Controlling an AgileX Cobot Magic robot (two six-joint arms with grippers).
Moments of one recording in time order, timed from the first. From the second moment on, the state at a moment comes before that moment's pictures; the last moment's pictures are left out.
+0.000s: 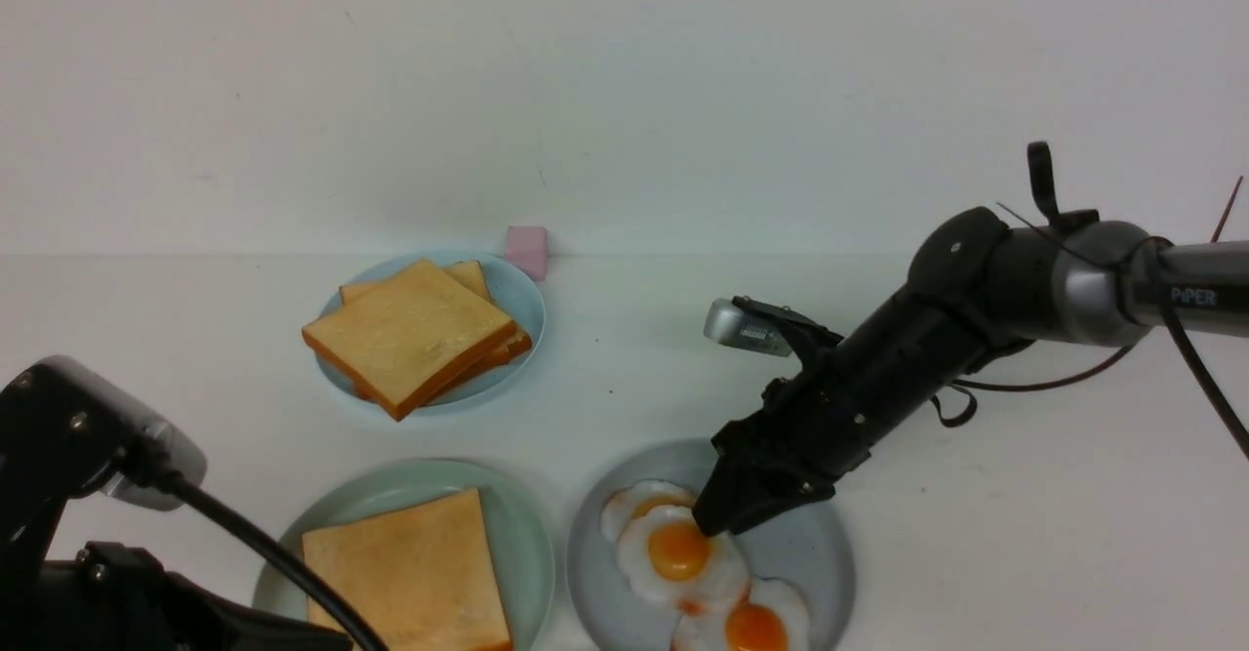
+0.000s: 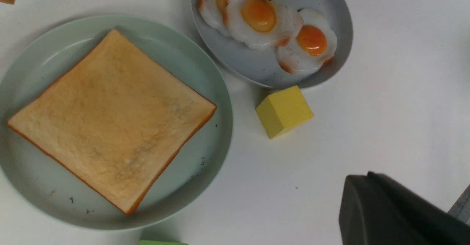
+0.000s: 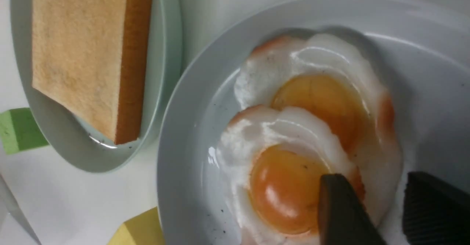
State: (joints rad) right arm 0.30 2.15 -1.42 0.87 0.96 -0.71; left arm -0.29 0.78 -0.57 -0.63 0.76 0.54
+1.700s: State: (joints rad) right arm 0.30 2.18 -1.52 0.81 1.08 -0.55; left arm -0.29 0.78 -0.57 -0.61 0.76 0.51
